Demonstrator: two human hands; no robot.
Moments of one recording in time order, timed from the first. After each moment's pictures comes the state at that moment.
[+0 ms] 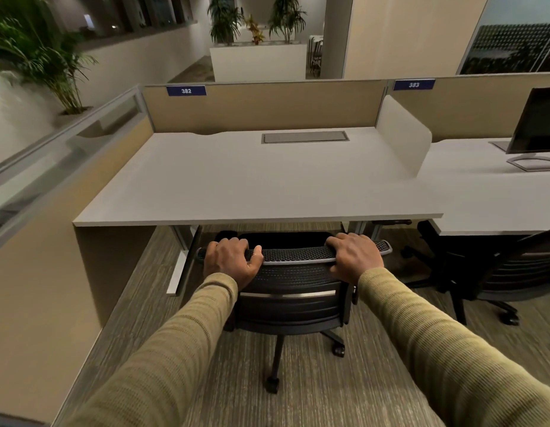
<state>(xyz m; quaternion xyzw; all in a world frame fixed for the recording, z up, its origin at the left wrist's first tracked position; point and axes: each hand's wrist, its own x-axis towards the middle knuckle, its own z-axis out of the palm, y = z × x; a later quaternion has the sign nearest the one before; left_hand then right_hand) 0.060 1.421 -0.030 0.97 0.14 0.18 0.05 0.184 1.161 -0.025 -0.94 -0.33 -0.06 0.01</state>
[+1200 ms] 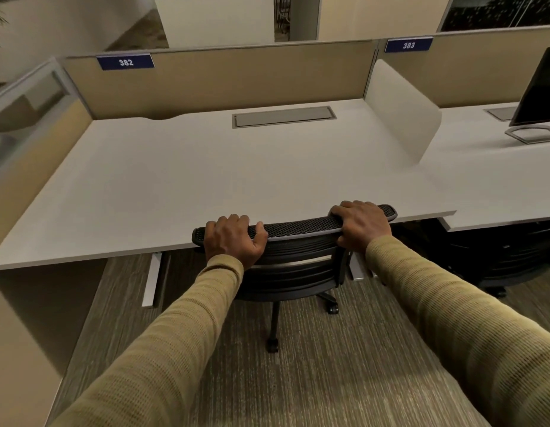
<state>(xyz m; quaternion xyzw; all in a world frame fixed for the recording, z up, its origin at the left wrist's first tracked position) 0.253 1.465 -0.042 0.97 0.13 0.17 0.06 0.361 1.203 -0.025 -0.96 -0.28 -0.04 -0.01</state>
